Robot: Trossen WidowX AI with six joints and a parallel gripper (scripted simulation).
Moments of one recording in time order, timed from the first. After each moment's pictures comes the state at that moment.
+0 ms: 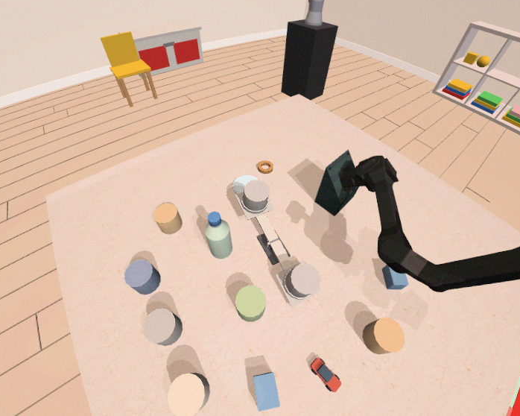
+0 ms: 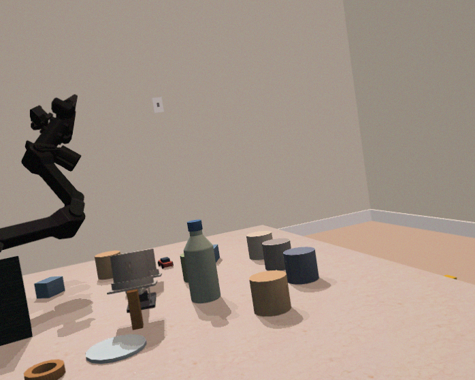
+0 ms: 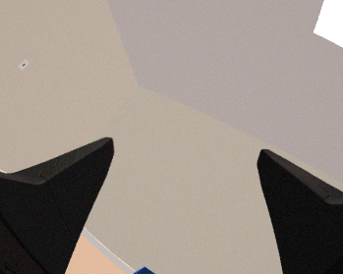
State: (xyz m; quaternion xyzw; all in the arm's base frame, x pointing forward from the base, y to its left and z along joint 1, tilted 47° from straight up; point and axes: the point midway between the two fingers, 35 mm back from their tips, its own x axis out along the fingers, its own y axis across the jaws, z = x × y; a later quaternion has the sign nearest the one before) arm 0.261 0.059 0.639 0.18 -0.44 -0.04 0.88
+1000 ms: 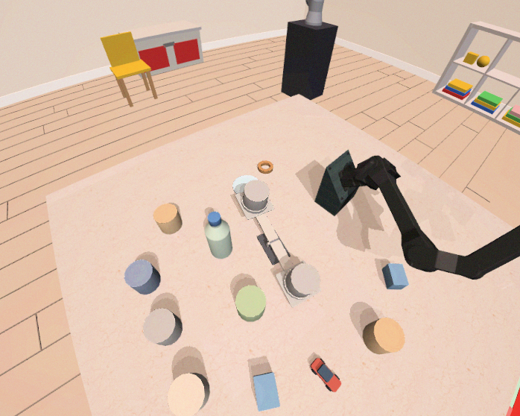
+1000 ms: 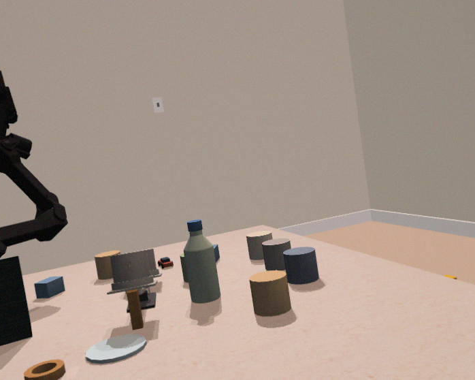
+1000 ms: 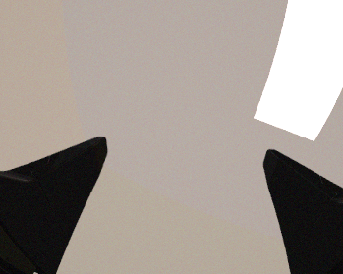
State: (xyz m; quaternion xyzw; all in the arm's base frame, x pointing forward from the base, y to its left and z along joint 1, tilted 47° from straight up) arm 0.088 -0.029 0.664 0.16 -0.57 -0.18 0.78
